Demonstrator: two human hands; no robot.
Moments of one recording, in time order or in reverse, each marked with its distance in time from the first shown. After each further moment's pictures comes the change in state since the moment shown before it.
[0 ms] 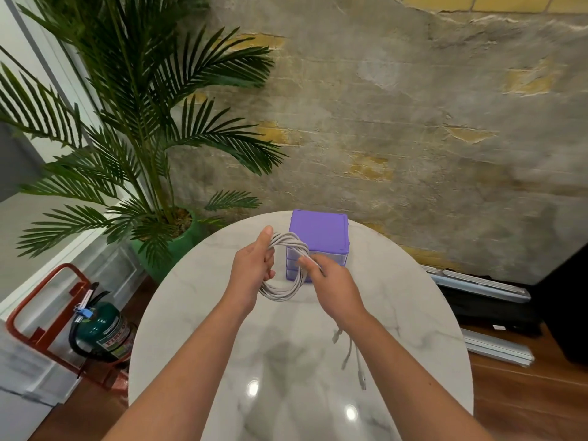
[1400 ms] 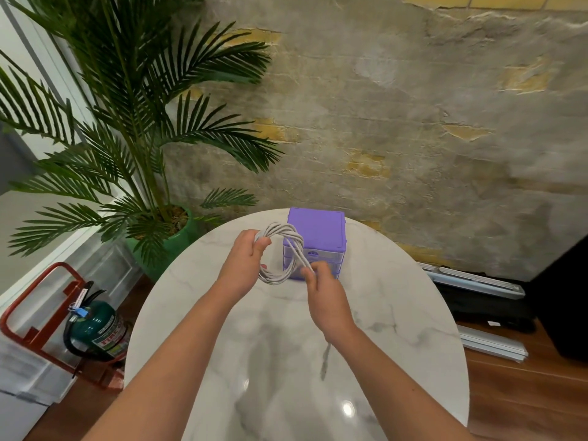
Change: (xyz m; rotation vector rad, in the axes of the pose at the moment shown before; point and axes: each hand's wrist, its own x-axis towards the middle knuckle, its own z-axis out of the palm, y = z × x) left_hand 0.025 -0.011 -0.017 0.559 -0.073 0.257; right_hand -0.011 0.010 0.023 0.069 0.060 0.074
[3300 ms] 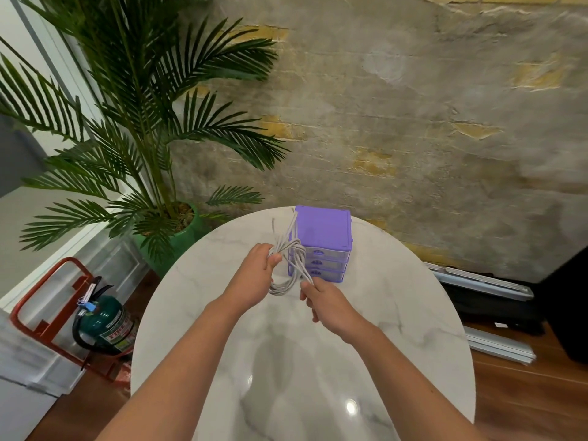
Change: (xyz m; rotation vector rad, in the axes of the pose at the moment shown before) left_hand -0.007 -0.021 0.011 0.195 -0.127 0.052; right_hand 0.002 0.007 -0.008 0.102 -0.377 0.139
